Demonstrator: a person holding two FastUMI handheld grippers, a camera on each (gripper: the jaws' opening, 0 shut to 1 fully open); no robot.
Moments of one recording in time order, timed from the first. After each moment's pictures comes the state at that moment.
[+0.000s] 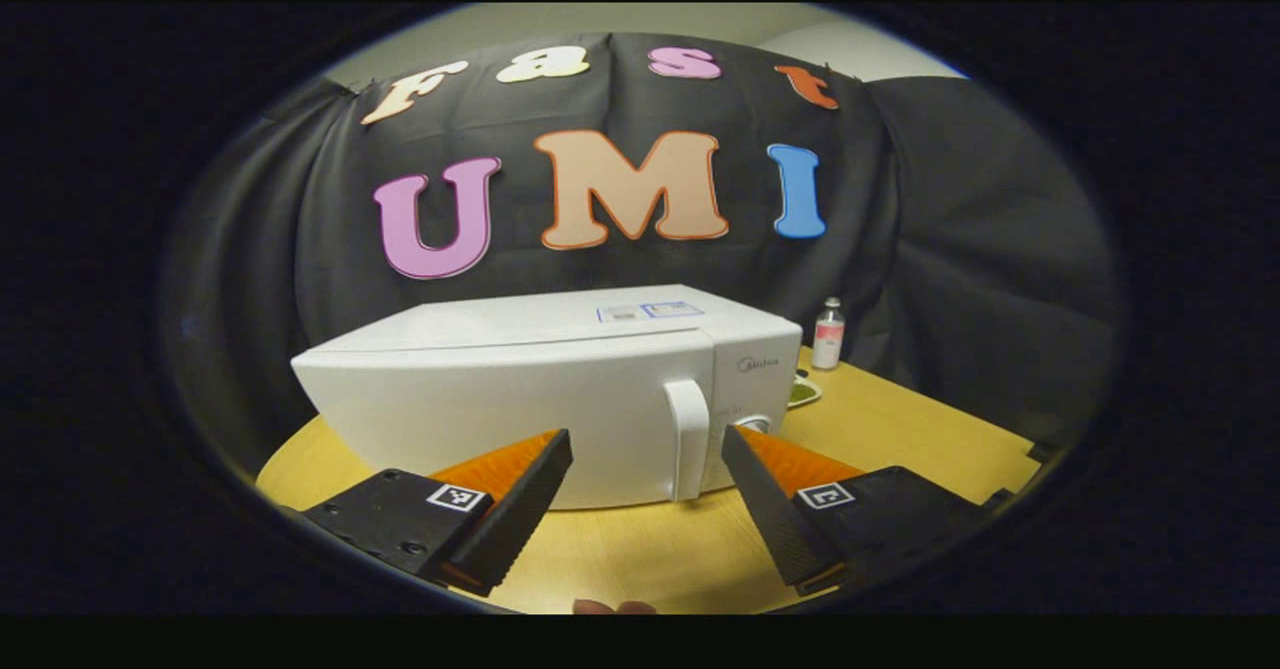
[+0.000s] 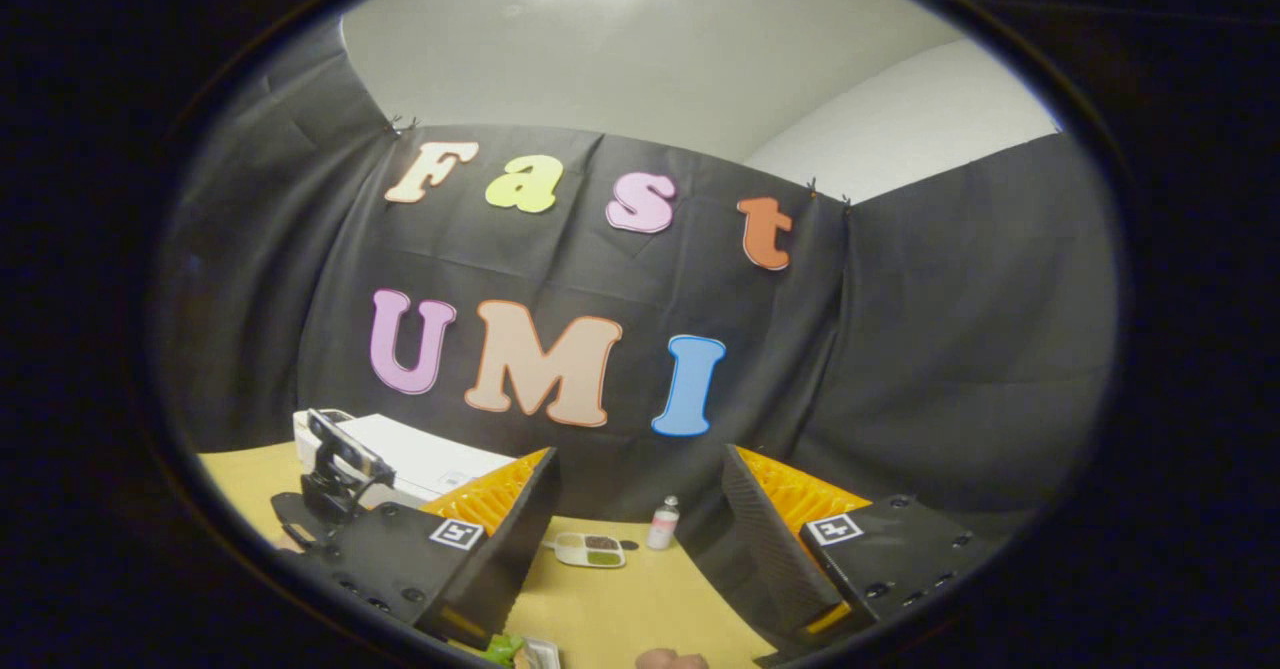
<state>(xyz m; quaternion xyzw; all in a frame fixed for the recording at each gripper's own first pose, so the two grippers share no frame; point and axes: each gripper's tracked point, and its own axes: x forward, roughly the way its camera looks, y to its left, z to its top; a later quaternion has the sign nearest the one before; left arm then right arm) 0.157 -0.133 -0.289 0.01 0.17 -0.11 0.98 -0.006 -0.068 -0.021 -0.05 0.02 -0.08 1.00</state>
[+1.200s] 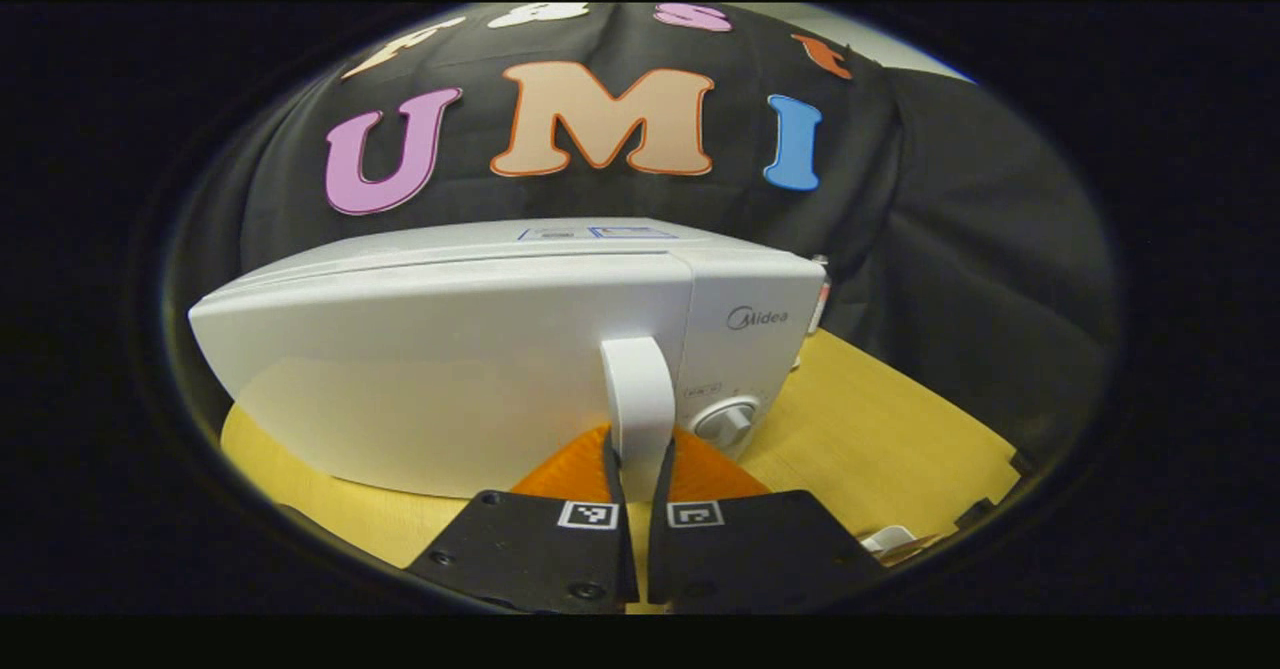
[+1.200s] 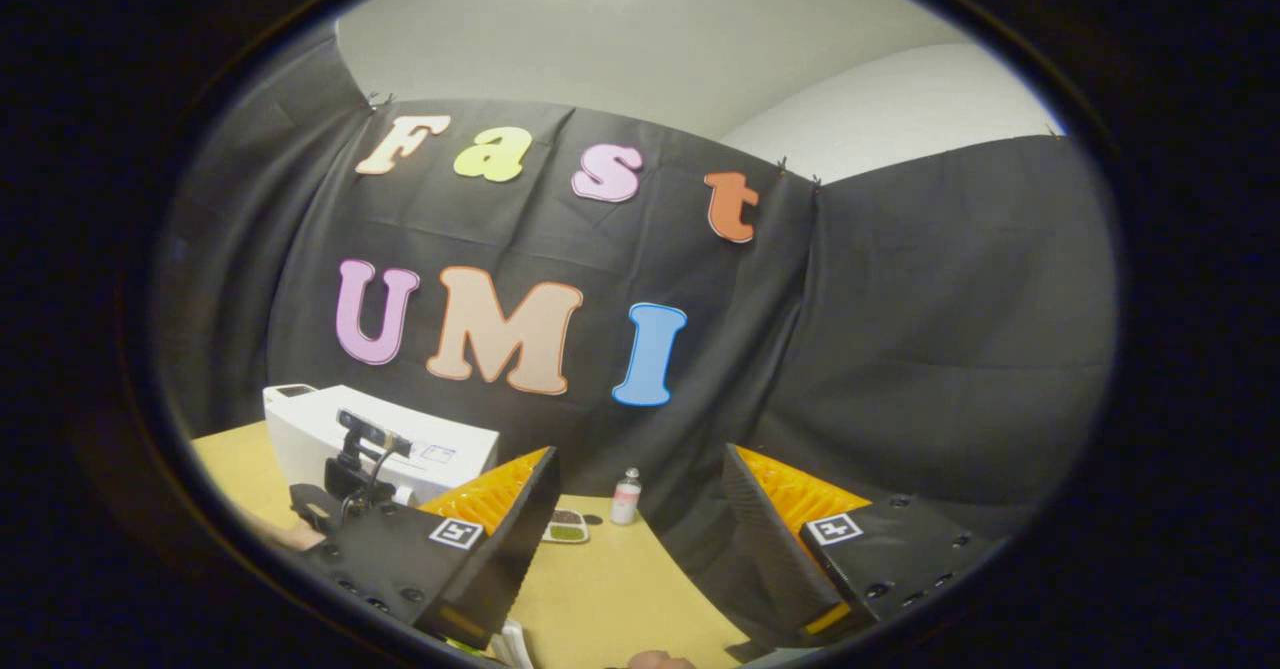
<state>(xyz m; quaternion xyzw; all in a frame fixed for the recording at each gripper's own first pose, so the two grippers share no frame) 0.186 -0.168 -0.336 -0.04 0.25 -0.17 0.95 -0.024 -0.104 -0.047 -0.05 0.06 -0.12 0.99</state>
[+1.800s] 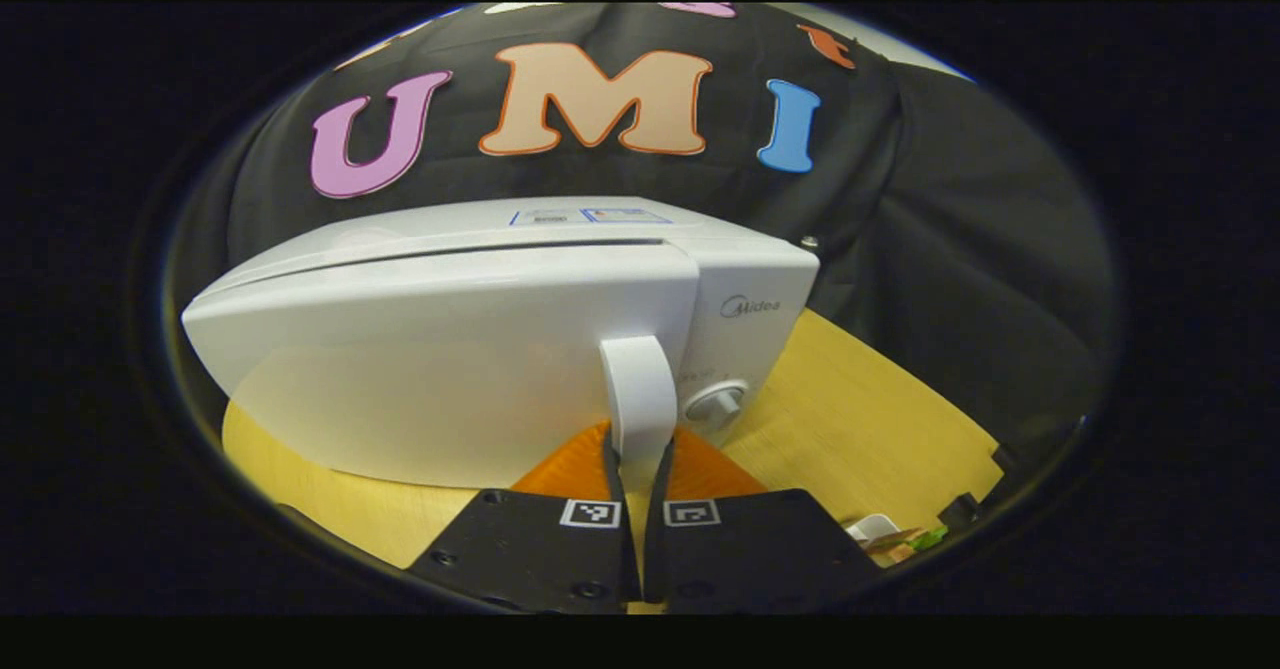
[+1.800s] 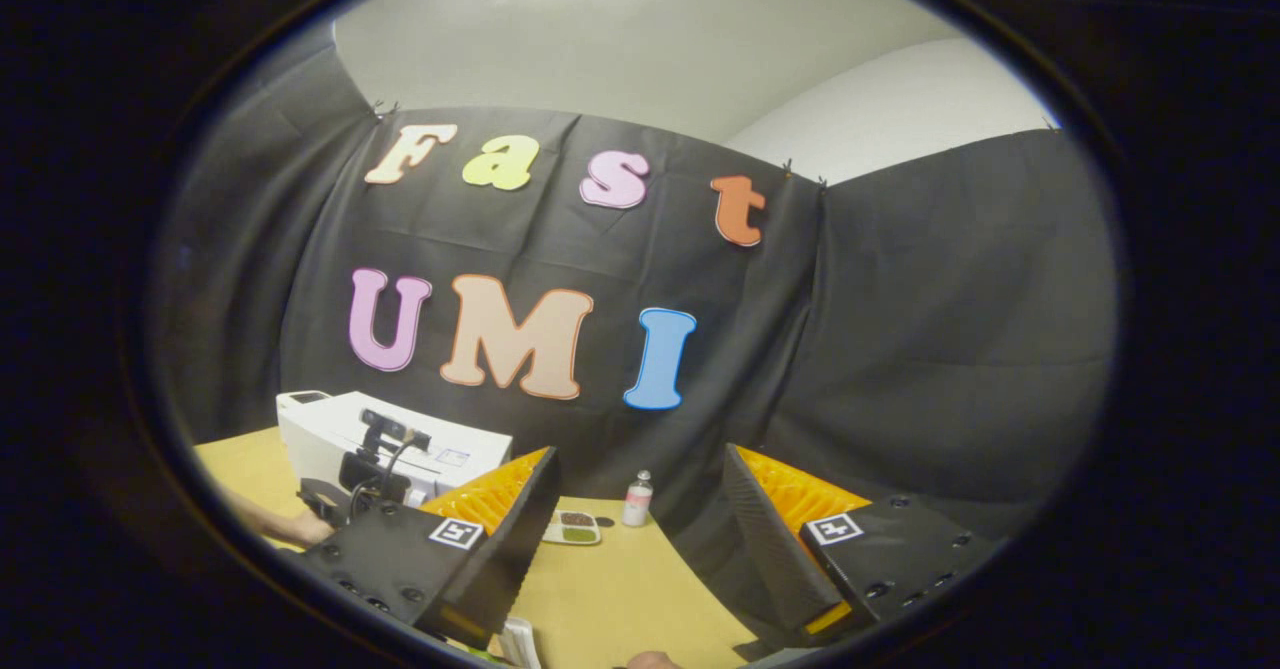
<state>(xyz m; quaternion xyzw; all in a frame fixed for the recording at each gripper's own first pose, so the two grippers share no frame) 0.156 -0.163 -0.338 -0.05 0.30 -0.19 0.93 -0.032 -0.102 -0.040 -0.05 0.05 -0.11 0.99</state>
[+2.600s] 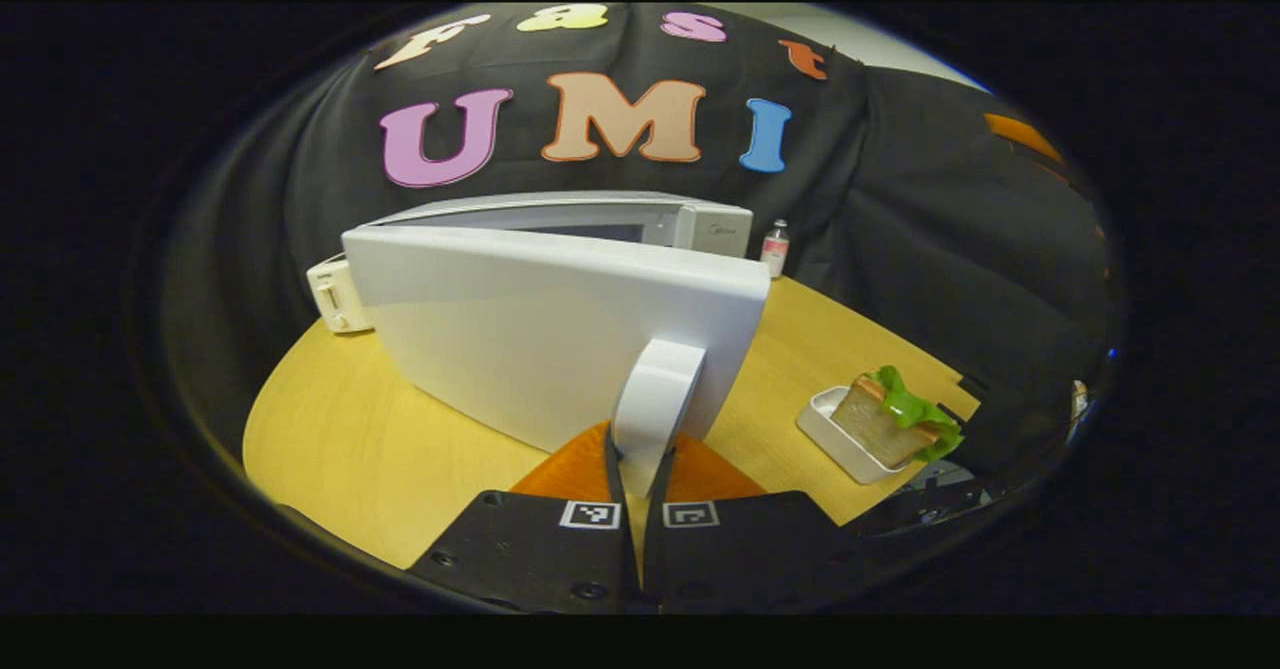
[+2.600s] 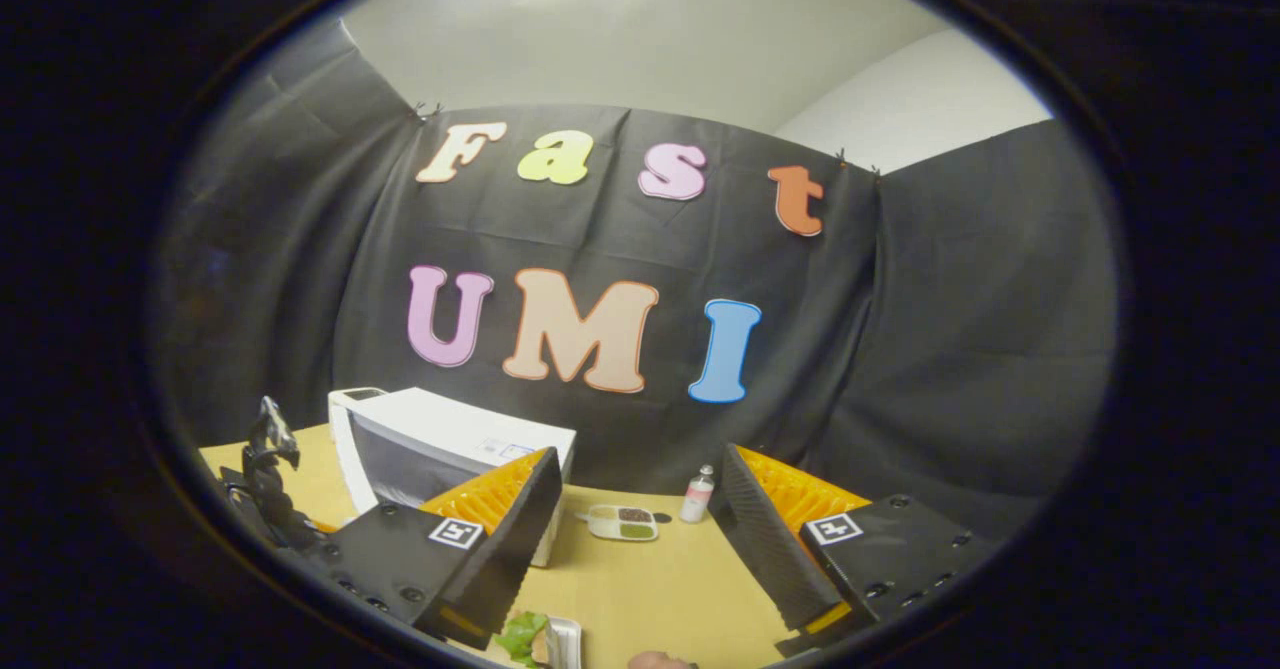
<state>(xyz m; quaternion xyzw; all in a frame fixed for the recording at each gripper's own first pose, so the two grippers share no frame) -0.022 -0.046 -0.324 -0.03 0.30 -0.17 0.94 -0.018 -0.030 -0.061 -0.03 0.06 -0.01 1.00</state>
